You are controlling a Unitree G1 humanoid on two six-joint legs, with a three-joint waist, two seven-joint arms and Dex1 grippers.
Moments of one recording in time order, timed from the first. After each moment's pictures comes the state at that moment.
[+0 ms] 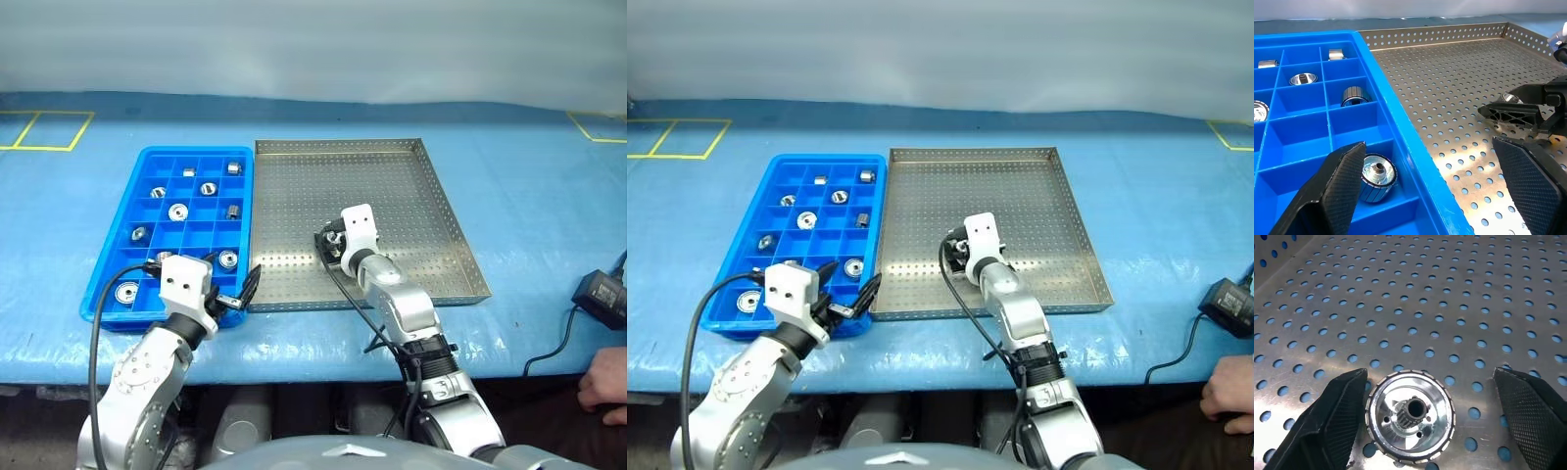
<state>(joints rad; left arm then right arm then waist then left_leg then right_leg) 0.30 0.28 0.01 -0.76 -0.30 0.60 -0.22 -0.36 0.00 0.14 0.12 0.07 0.54 0.07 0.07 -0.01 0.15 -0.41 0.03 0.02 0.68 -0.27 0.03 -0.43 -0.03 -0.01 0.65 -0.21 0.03</state>
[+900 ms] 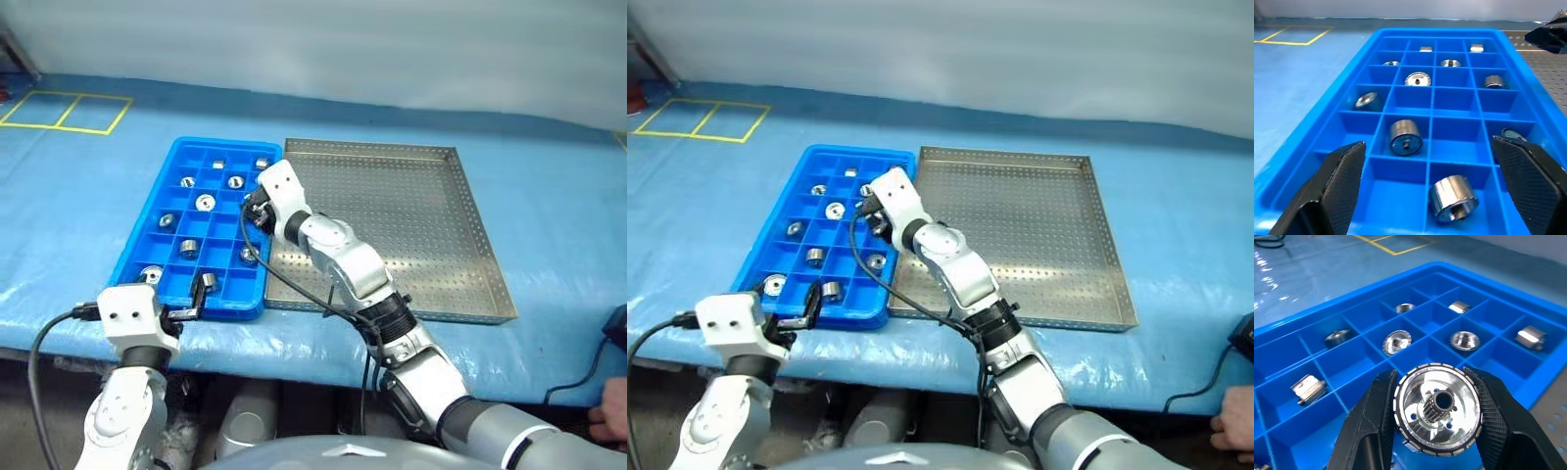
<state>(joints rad) 0.55 0.10 0.11 -0.88 -0.16 0.47 0.01 -0.67 0.13 0.32 0.21 0.06 0.57 0.29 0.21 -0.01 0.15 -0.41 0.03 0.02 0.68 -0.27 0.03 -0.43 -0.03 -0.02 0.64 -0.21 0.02</state>
